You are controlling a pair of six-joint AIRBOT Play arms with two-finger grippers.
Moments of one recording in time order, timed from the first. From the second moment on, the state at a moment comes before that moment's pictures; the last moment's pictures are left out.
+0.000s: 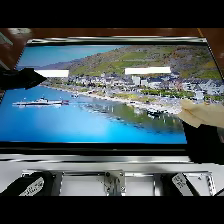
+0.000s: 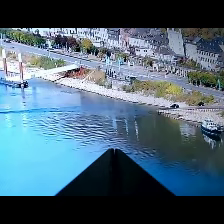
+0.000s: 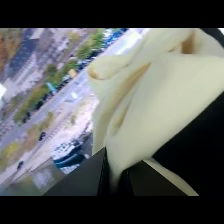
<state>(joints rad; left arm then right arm) 0.07 -1.03 1.32 0.99 -1.14 -1.45 -0.96 -1.02 1.17 -1.08 1.29 1.47</state>
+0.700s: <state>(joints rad) 0.07 -1.03 1.32 0.95 -1.16 -1.45 -1.08 -1.01 0.85 -1.53 1.37 1.78</state>
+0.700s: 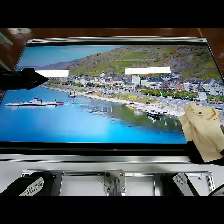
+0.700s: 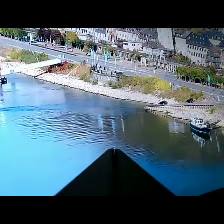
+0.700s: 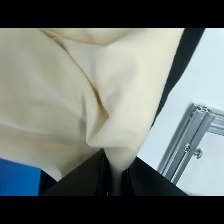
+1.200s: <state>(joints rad) 0.00 -1.05 1.32 1.04 -1.12 -1.42 -1.04 -1.00 1.09 -1.56 1.28 1.68</state>
